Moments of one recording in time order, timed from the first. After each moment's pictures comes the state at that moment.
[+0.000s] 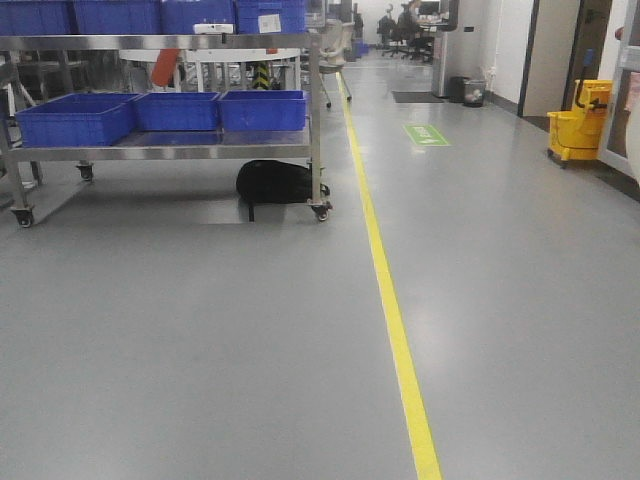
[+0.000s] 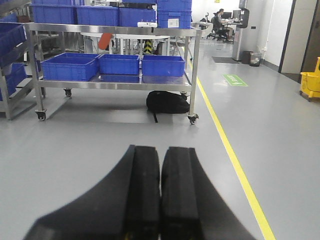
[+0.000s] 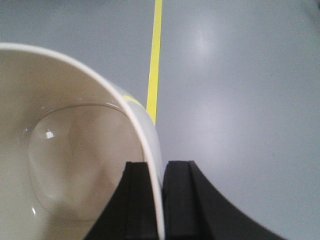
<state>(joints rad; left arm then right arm) -0.04 -0.01 0.01 -0.08 0.06 0.04 0.03 0.51 -0.60 0.01 0.67 0.00</state>
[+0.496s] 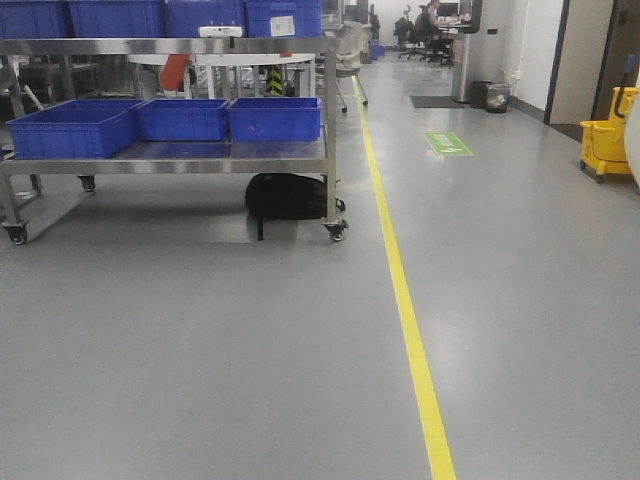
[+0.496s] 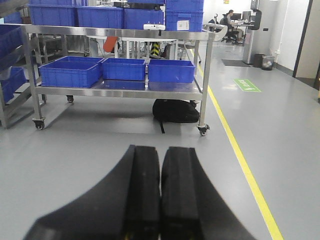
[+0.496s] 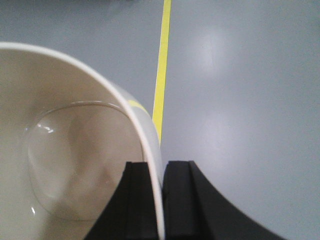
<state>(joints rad) -0.04 -0.01 0.01 -0.08 0.06 0.04 0.03 0.51 -0.60 0.01 0.67 0.00</state>
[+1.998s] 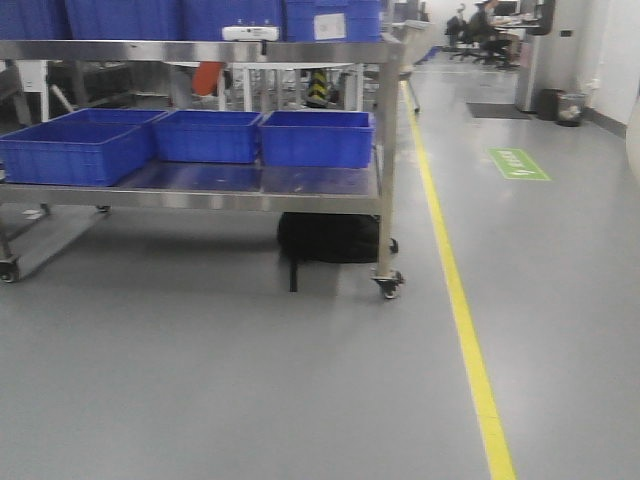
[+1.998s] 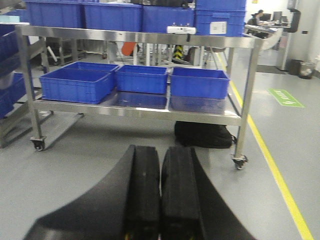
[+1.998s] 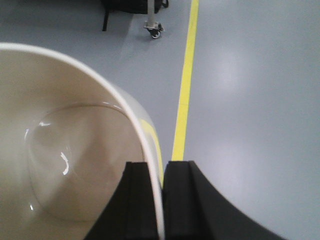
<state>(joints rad) -0.04 -0.01 0.01 -0.08 0.06 0.04 0.03 0.51 -0.60 0.01 0.67 0.00</state>
